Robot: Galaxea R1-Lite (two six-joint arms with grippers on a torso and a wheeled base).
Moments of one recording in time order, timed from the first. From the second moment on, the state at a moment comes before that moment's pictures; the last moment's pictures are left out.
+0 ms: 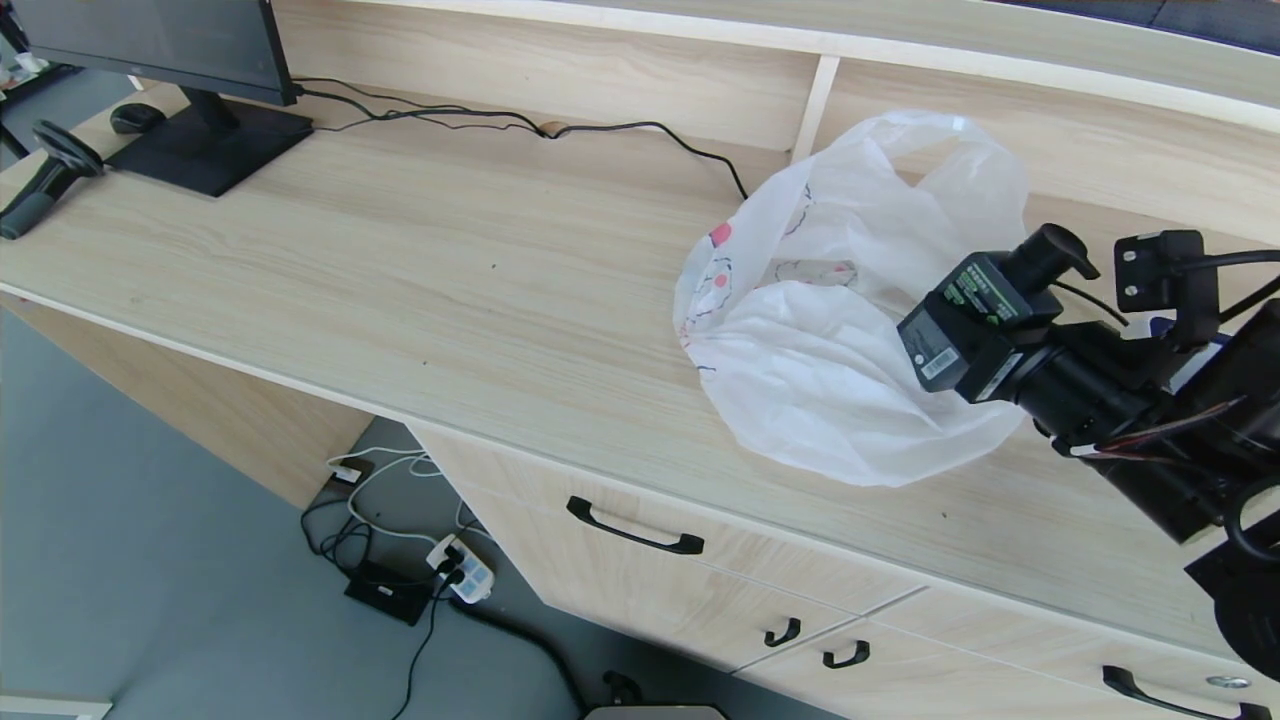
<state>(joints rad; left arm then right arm) 0.00 0.00 0.00 -0.02 0.00 0.03 0.27 1.69 -0.56 -1.37 0.03 0.04</state>
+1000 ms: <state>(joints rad) 0.00 0.00 0.00 -0.03 0.00 0.03 0.36 1.86 -0.87 -1.36 -0.06 0.49</state>
